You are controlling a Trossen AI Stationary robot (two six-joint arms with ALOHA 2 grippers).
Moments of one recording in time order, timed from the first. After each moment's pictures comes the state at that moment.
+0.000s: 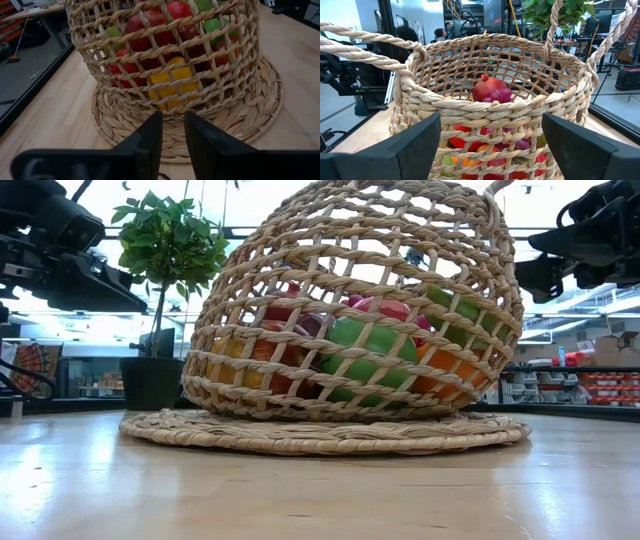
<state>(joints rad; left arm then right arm) -0.07 0.08 0.12 -0.34 -0.13 0.17 0.20 0.04 0.01 0.08 0.23 0.01</state>
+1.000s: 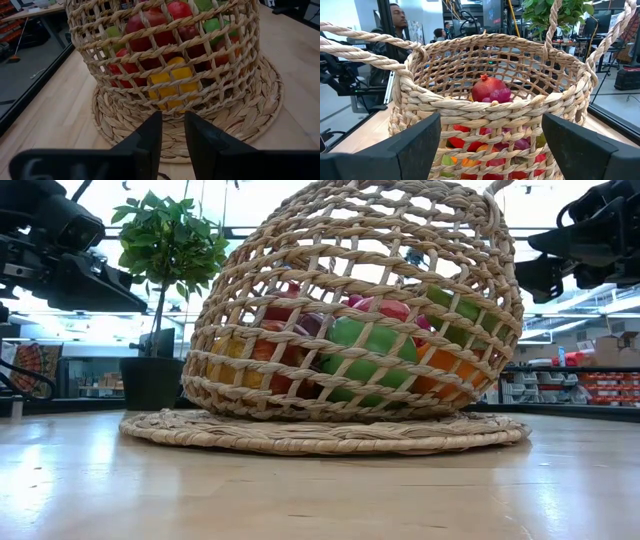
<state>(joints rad) -0.07 0.08 0.12 -0.34 -0.13 0.17 0.20 0.04 0.01 0.08 0.23 0.01</state>
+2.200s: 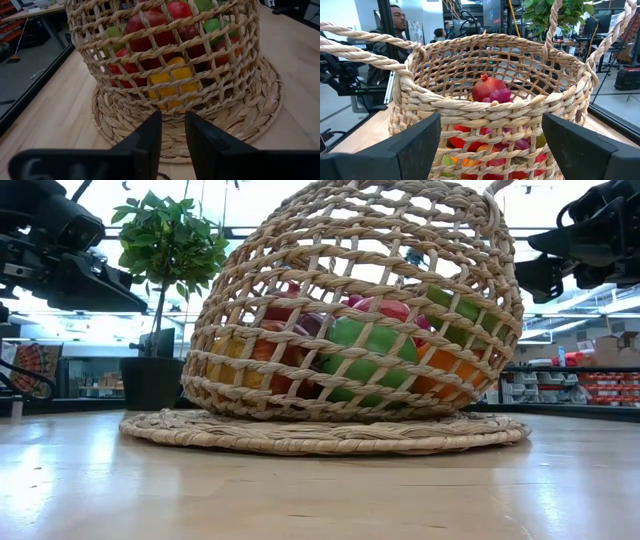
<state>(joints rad) -0.07 0.08 0.12 -0.34 -0.13 0.17 0.20 0.04 0.01 0.08 0.23 0.01</state>
